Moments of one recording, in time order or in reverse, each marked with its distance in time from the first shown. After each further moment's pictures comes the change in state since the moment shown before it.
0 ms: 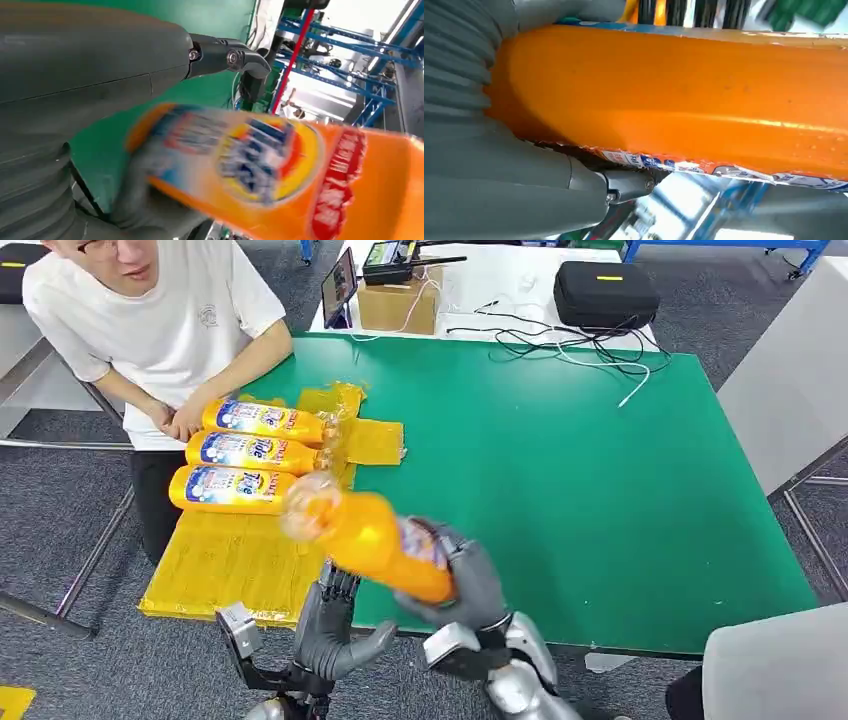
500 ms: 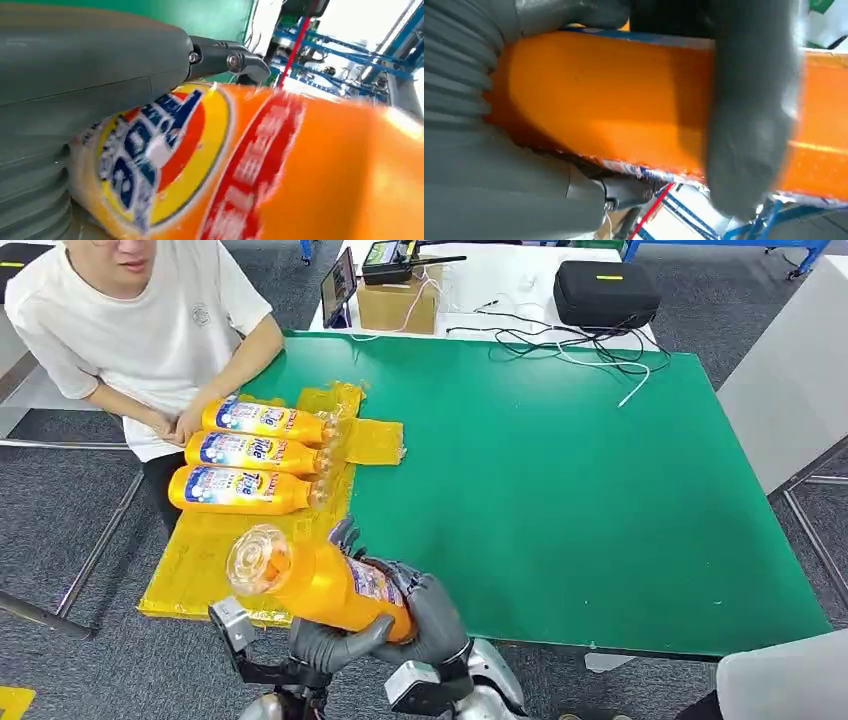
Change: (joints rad) left arm 0.008 -0.005 0.014 -0.042 0.107 0.005 0.049; right arm -0.001 0.031 0.138 0.129 -0.043 0.020 -0.032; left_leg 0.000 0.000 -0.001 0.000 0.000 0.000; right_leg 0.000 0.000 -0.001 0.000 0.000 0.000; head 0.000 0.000
